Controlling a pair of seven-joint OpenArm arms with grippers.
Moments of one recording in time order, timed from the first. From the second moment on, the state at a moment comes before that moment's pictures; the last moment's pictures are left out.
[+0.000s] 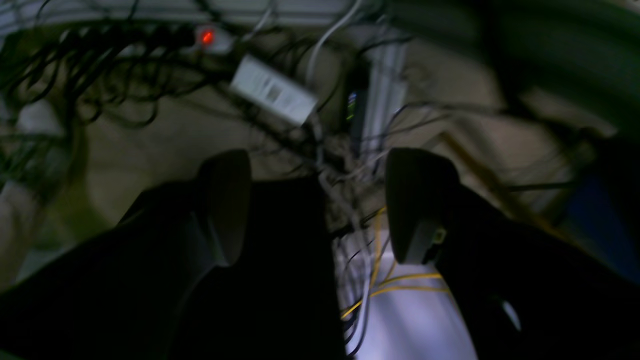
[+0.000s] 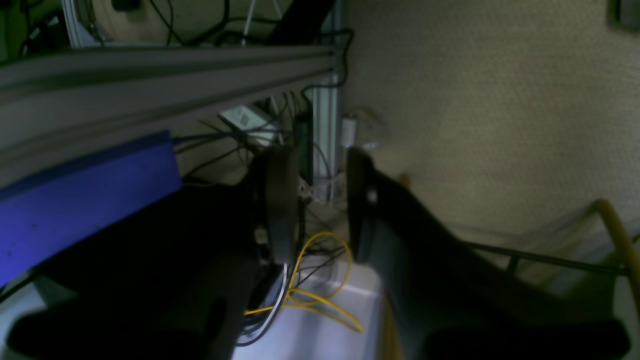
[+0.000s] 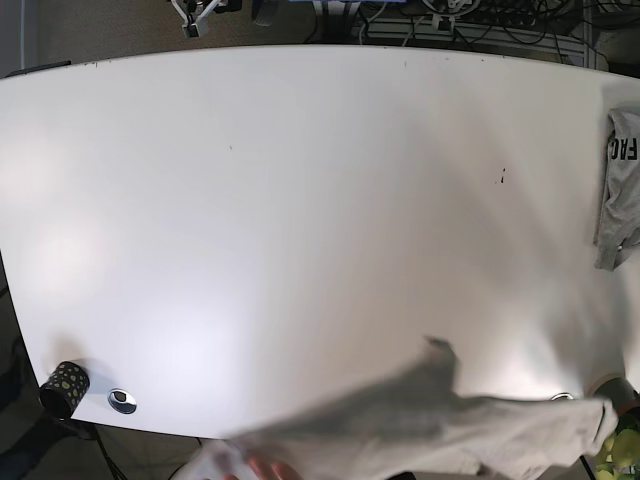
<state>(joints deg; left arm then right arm) 14.3 -2.1 -0.8 14.9 -1.3 -7.2 -7.0 -22.7 13.2 2.7 37.3 8.3 30.4 0.0</state>
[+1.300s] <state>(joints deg) 55.0 -3.0 -1.1 80.1 -1.4 -7.0 -3.0 -58.1 13.5 8.8 79.5 12.3 26.5 0.8</state>
